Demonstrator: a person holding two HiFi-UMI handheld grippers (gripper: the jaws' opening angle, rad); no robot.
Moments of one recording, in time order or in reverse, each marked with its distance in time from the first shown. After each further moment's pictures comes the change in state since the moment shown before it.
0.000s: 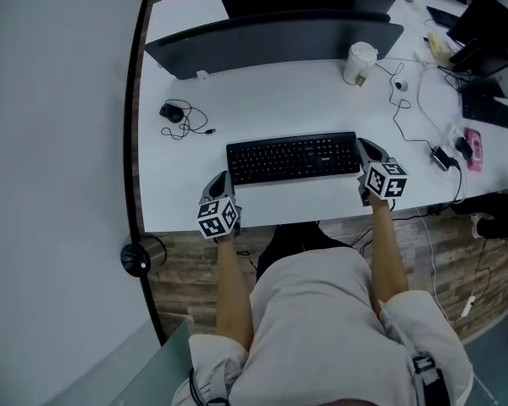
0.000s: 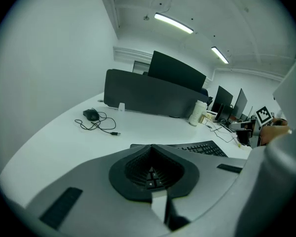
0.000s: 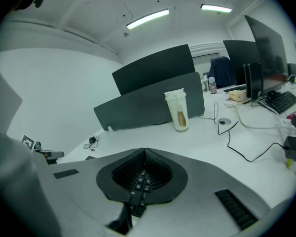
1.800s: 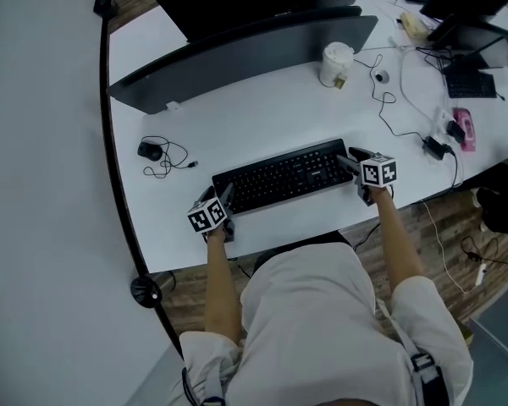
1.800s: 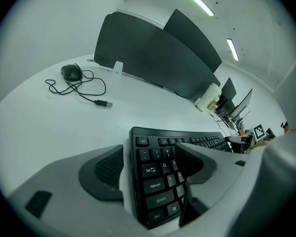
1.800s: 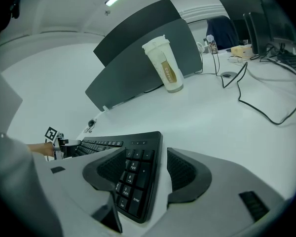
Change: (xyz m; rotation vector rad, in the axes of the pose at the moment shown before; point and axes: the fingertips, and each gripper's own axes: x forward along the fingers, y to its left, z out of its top) left arm 0.117 0.025 -0.044 -0.133 0.314 -0.129; right arm 0.055 -0.064 -0.093 0.141 0.287 0.098
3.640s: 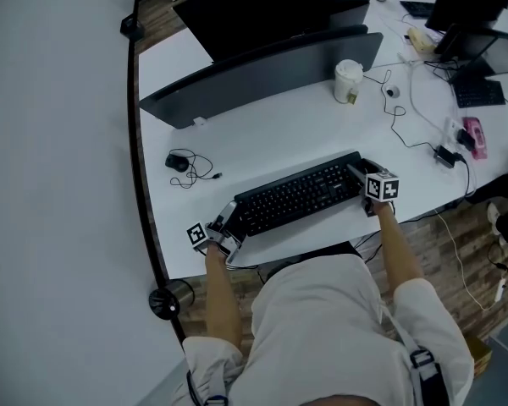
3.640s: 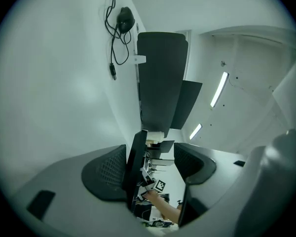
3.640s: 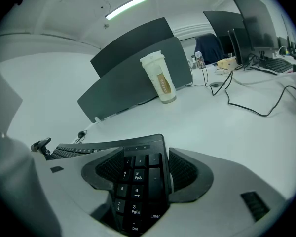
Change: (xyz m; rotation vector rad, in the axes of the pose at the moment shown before) left arm -0.075 -0.024 0.016 -0.843 -0.105 -0.791; right arm 0.004 0.007 0.004 0.033 -0.185 -0.111
